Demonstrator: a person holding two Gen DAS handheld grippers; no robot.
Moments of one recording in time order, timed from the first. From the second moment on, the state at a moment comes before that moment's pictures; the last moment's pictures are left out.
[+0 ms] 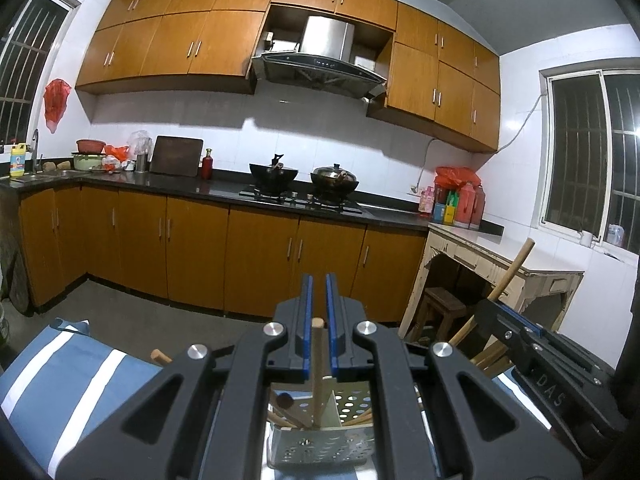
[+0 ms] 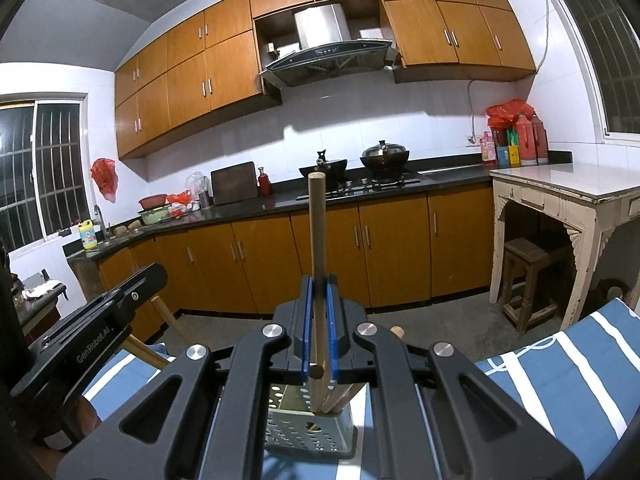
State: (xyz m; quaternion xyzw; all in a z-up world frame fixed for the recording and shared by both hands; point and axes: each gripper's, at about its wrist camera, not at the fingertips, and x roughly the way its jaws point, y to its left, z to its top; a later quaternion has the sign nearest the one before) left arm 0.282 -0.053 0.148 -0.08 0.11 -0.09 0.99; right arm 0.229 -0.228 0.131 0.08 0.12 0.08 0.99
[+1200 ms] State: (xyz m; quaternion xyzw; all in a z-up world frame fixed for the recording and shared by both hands) left arm 0.057 0.025 0.085 -0.02 0.16 -0.04 0.99; right arm 0.054 -0.234 0.079 0.05 0.15 0.07 0.98
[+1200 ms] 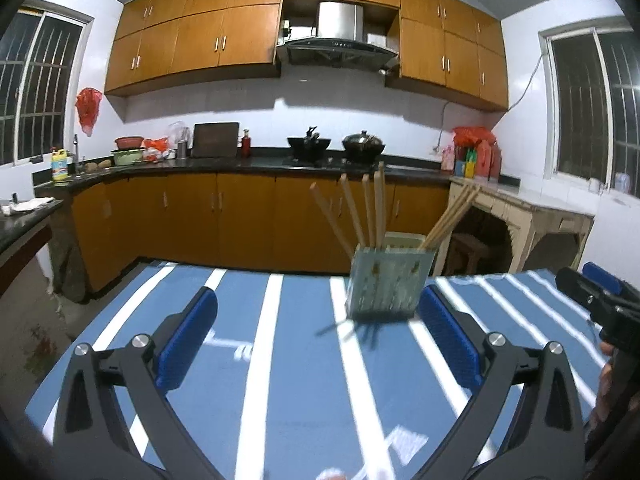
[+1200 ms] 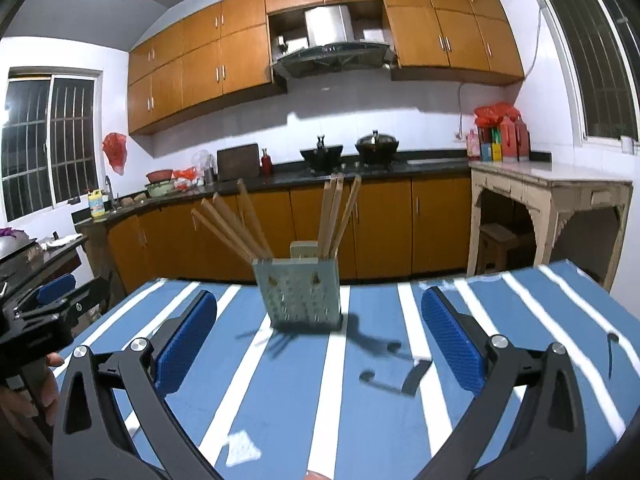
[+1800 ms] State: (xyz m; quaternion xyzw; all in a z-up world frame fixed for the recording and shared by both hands) left arm 0.010 0.020 0.024 0.00 0.19 0.00 0.98; right arm 0.002 -0.219 0.017 0.02 0.18 0.01 0.98
